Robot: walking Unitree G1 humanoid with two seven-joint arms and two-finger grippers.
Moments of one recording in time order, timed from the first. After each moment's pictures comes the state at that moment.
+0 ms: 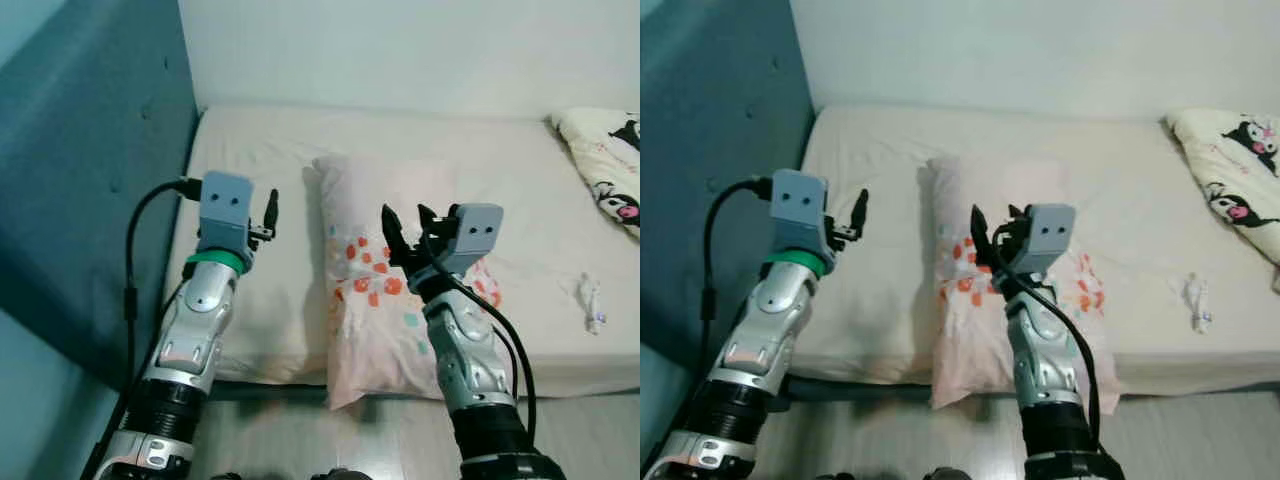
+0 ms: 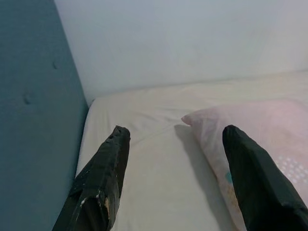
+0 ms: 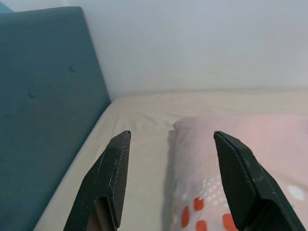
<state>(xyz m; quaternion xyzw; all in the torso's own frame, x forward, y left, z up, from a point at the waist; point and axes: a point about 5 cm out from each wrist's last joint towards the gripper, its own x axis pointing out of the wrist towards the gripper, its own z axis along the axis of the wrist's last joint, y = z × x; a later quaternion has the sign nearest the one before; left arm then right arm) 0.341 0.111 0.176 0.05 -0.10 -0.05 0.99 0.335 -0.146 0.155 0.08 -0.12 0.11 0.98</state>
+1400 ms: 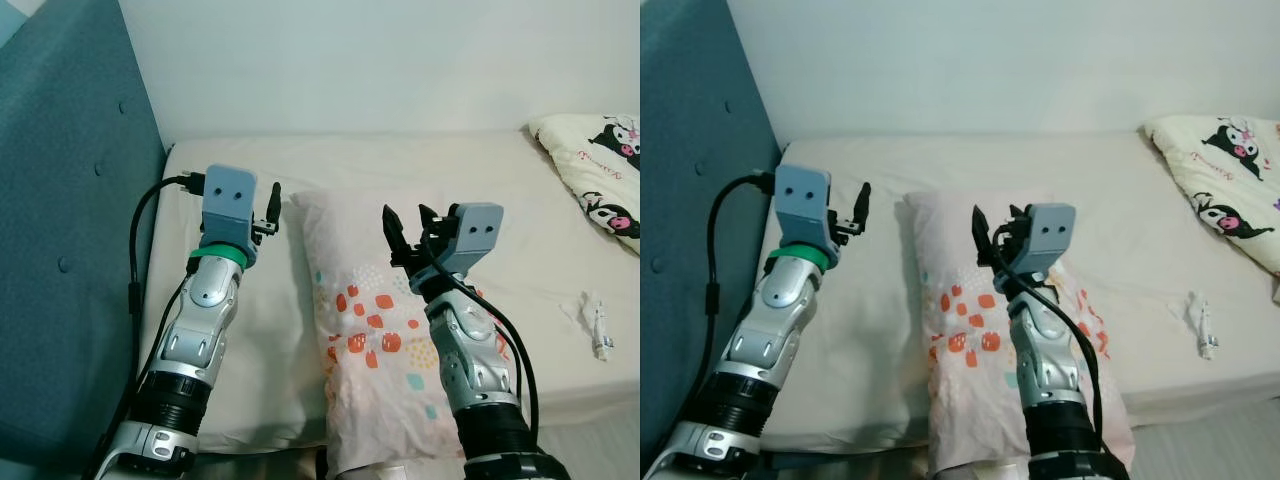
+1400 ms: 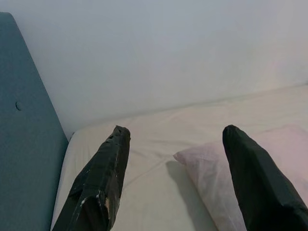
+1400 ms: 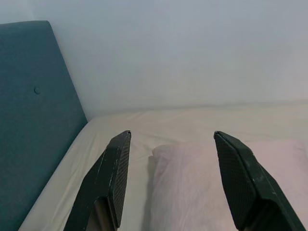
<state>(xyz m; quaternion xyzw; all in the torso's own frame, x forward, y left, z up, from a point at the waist) 0.346 0.109 0.180 0.05 -0.11 -0.05 0.99 0.335 -0.148 0.154 0.08 -0.12 0.11 0.98</state>
